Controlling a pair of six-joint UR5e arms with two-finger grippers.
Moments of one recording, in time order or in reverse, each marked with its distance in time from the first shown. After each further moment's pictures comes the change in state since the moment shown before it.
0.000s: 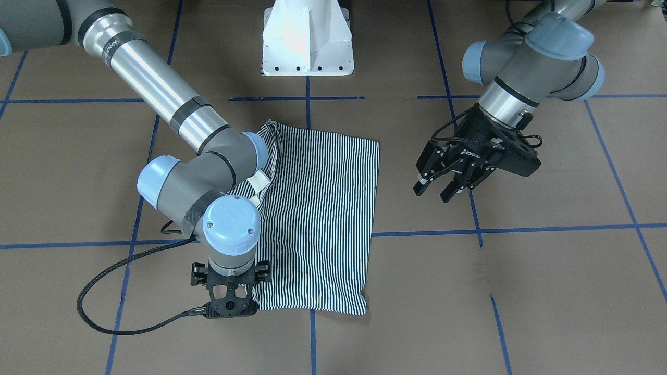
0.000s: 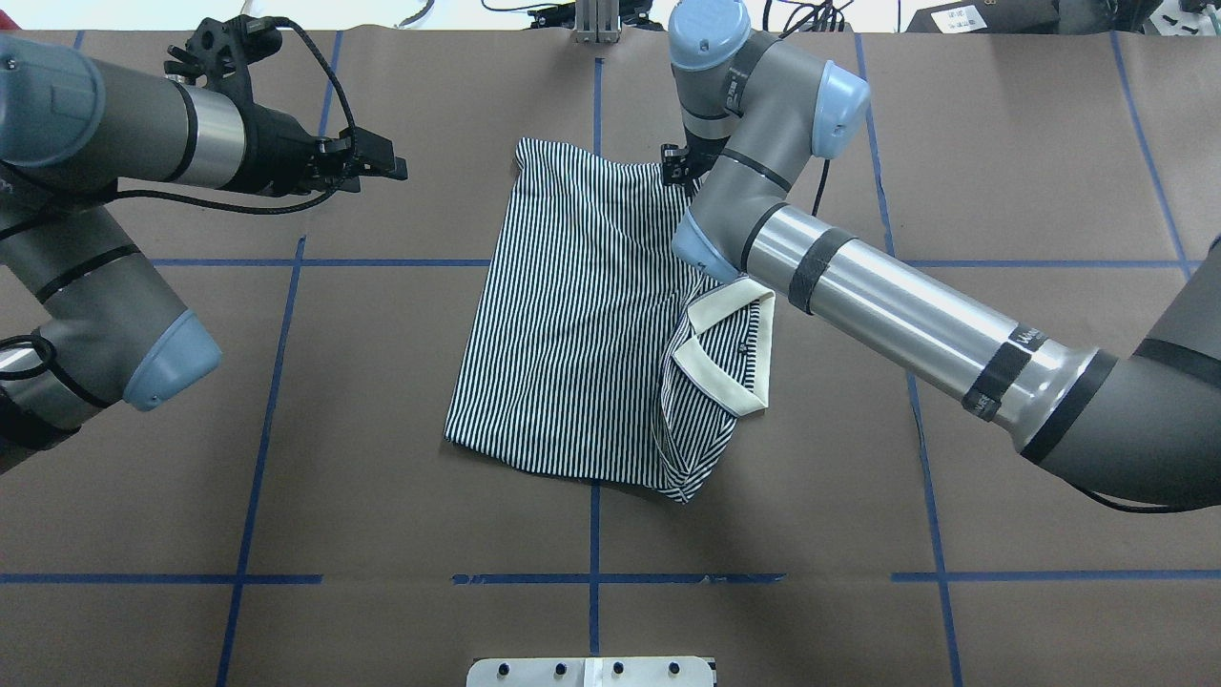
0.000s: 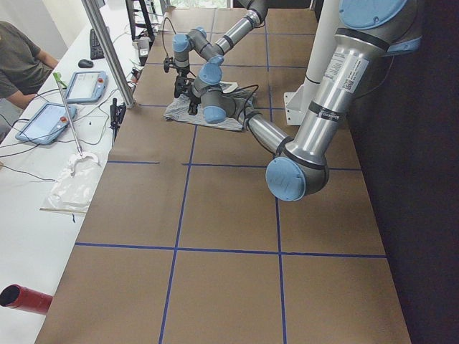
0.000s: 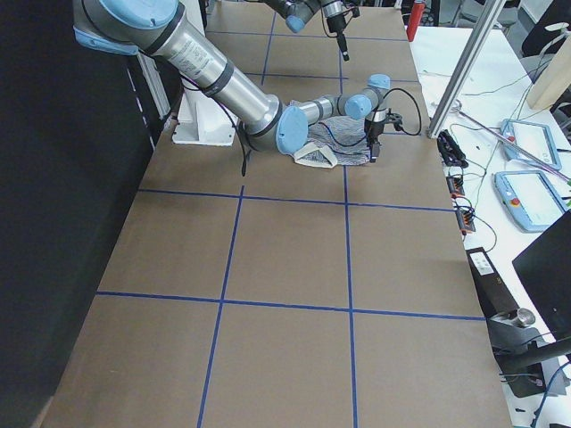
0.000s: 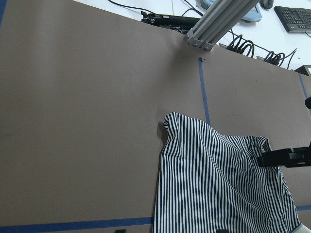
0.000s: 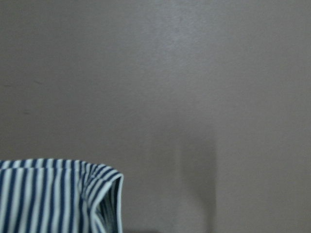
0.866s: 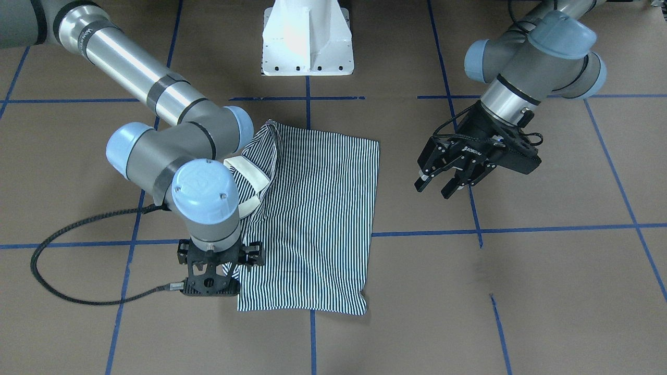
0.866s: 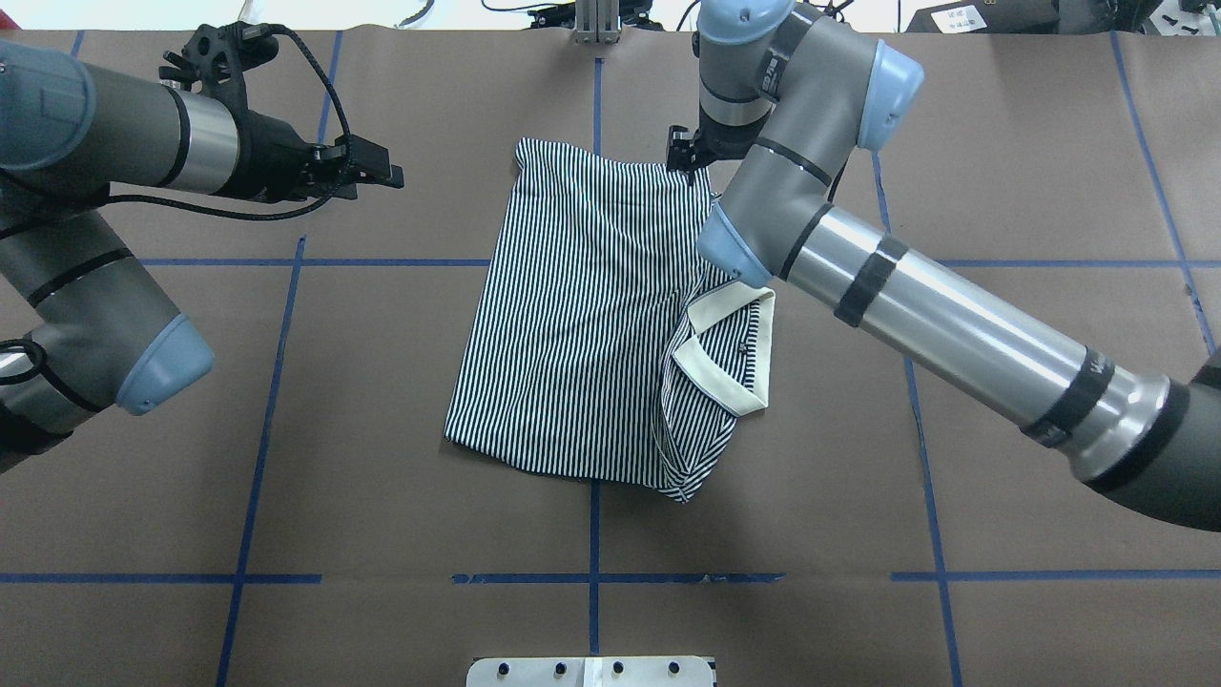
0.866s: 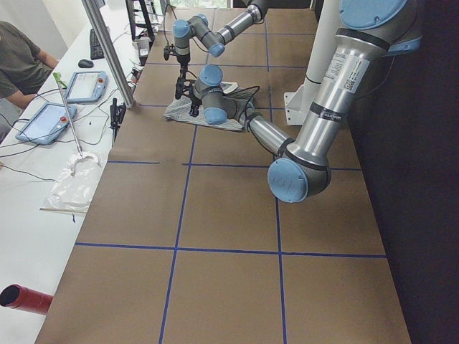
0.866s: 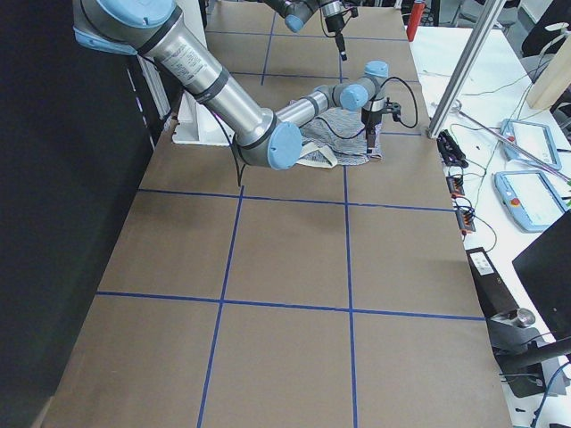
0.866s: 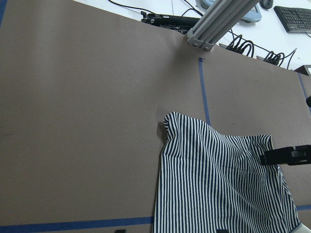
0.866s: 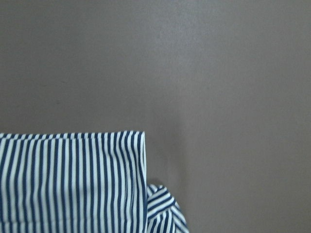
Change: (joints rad) left arm 0.000 0.011 -0.015 0.000 -0.021 0.008; right arm -0.015 -0.155 0.401 -0.140 0.049 0.192
